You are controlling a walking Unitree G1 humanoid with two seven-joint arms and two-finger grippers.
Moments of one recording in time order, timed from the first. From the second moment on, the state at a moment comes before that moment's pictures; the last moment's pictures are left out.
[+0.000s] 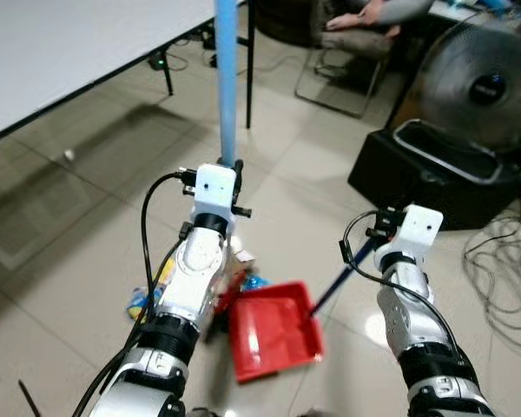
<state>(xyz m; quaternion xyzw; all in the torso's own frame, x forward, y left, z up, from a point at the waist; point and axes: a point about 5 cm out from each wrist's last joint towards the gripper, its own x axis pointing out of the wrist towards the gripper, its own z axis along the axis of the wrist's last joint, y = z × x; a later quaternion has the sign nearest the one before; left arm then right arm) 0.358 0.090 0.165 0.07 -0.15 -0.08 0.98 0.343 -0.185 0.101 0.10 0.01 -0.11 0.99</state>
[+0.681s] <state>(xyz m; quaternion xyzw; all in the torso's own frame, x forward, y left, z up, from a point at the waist) 0.356 0.079 0.163 0.08 -0.15 -0.10 0.98 0.338 -0.195 0.095 0.10 0.02 -0.13 0.99</state>
